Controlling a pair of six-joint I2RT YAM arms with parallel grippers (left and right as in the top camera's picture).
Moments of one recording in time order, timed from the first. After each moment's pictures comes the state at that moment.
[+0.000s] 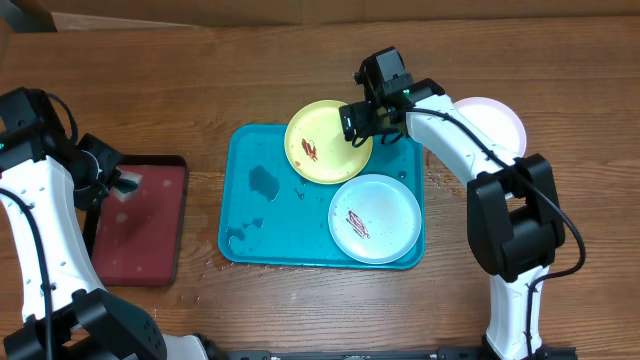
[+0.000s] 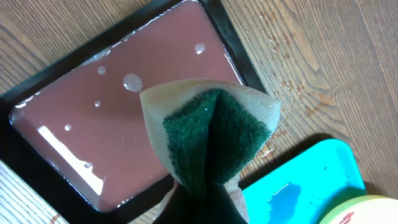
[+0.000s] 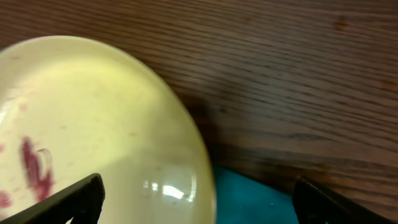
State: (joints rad) left arm 0.49 1.60 1.48 -1.15 0.06 -0.55; right arm 0.40 2.16 1.67 -0.64 -0.05 0.17
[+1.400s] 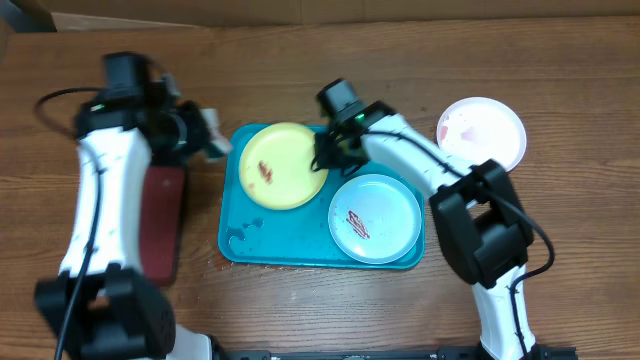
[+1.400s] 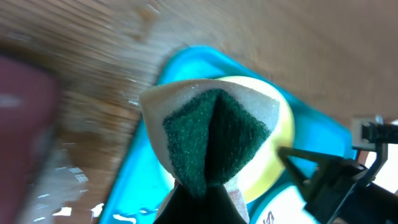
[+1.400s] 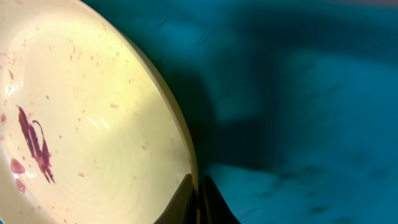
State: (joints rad) left arm 0.12 1.69 1.48 -0.99 0.30 -0.38; right arm 0.59 2.20 1.67 -0.70 -0.18 0.49
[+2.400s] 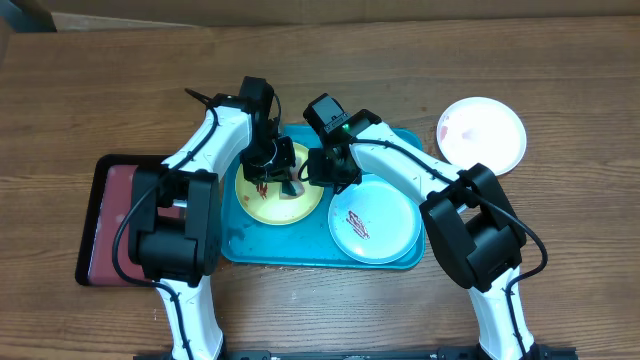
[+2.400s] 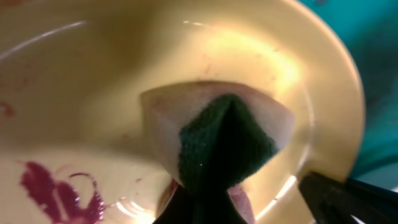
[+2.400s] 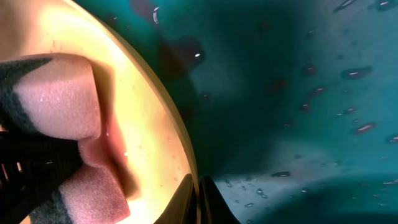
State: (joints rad) left arm -0.19 2.10 1.49 -0.96 0.28 -0.37; right arm 0.63 2.21 1.67 -0.82 -0.20 0.64
